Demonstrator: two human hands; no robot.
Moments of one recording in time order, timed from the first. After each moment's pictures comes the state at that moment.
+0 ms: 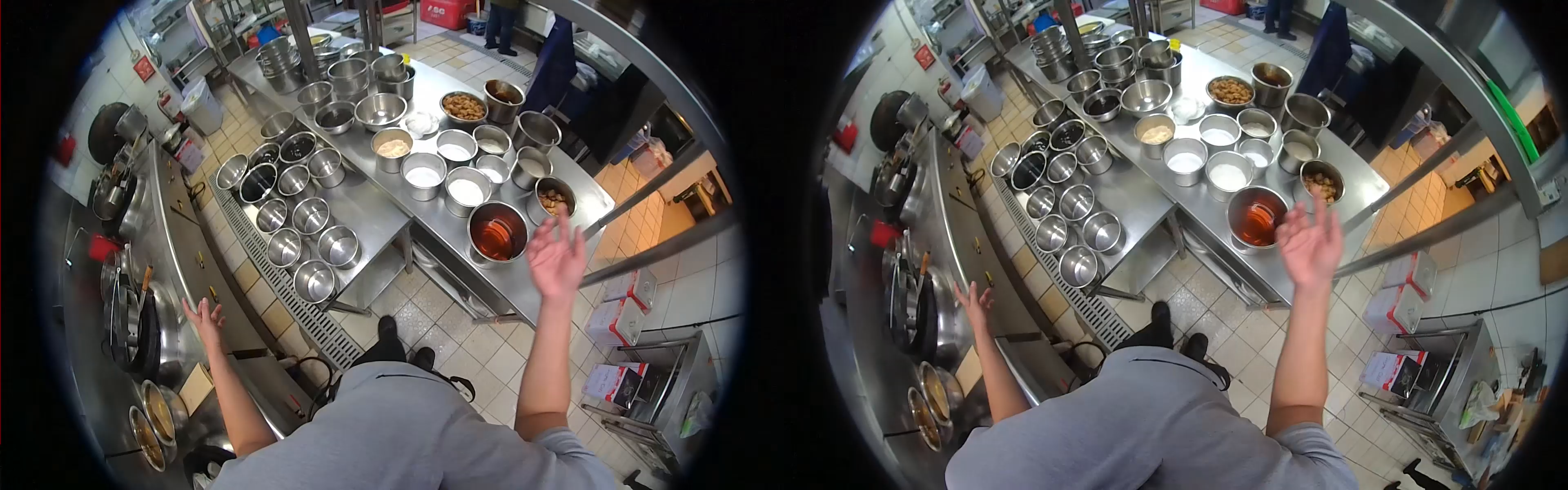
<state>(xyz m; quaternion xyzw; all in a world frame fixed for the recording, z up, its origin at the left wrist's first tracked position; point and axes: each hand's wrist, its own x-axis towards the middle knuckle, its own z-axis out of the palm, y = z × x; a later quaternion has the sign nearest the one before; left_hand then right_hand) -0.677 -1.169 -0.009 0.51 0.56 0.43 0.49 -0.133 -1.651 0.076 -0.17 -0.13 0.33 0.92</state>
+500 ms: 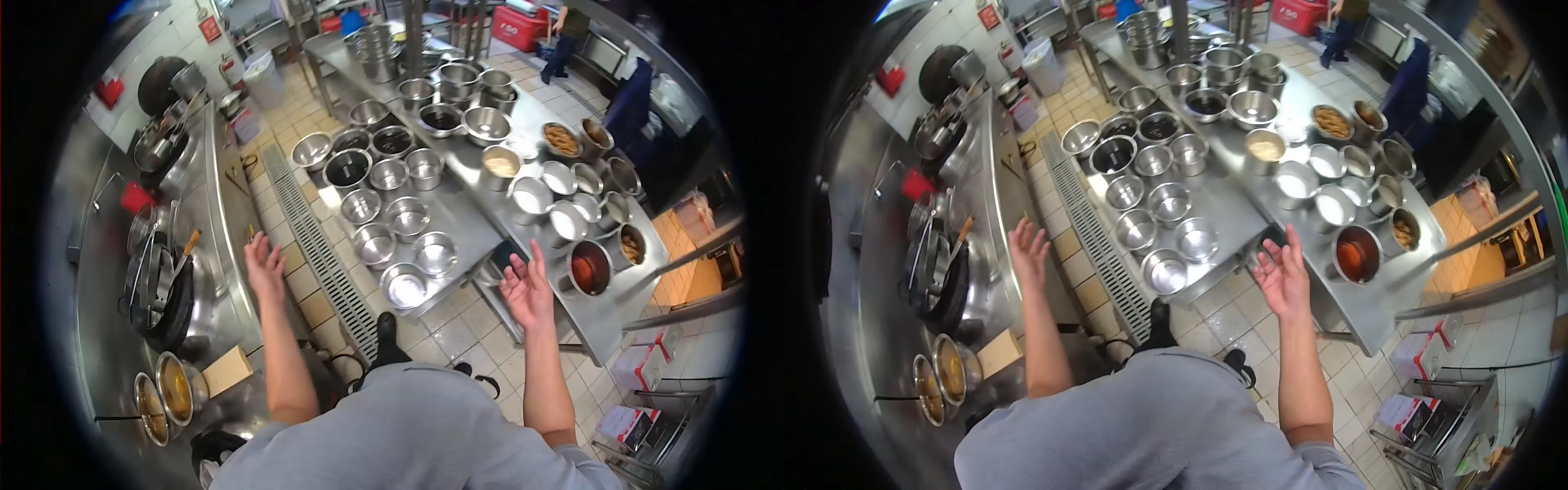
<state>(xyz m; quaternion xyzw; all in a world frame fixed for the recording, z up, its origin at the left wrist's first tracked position) -0.656 -1.066 0.000 0.40 0.42 0.52 0.62 -0.287 -1.447 0.011 -0.30 -0.04 0.43 0.85</state>
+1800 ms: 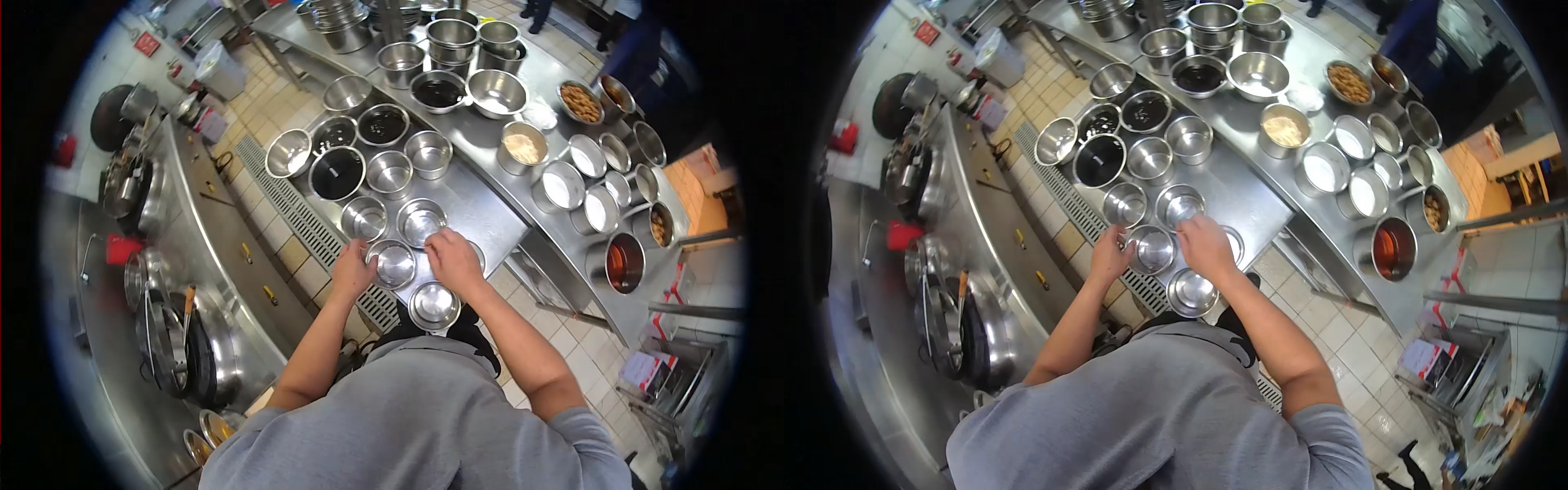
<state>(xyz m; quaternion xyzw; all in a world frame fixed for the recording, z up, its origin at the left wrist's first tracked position) -0.495 -1.018 -0.093 0.89 0.38 0.07 0.26 -0.316 -1.205 -0.054 -0.78 -0.48 0.10 0.38</state>
